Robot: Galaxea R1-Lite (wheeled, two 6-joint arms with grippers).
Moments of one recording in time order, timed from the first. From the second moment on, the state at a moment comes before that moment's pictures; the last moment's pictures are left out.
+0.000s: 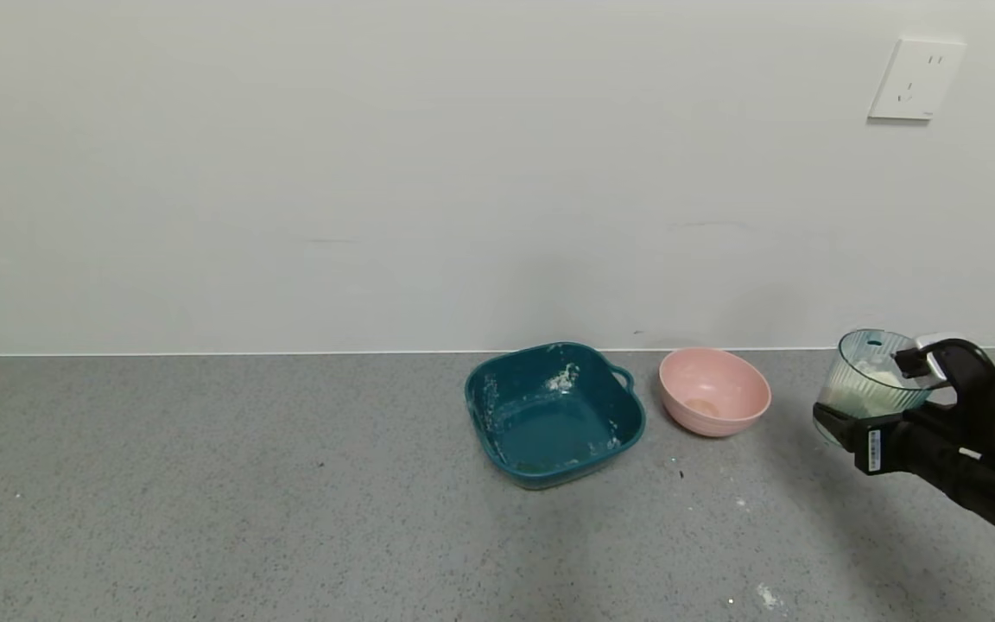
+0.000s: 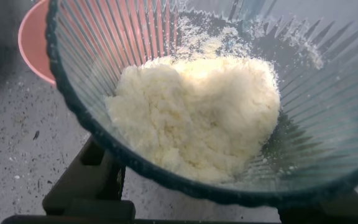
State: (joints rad) left arm 0.00 0.00 0.00 0.01 0.00 0.01; right arm 0.02 1.74 -0.42 -1.02 -0.06 -0.15
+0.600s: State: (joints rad) left arm 0.00 0.00 0.00 0.01 0.00 0.01; right arm 0.02 1.68 -0.67 -0.73 -0.07 -0.38
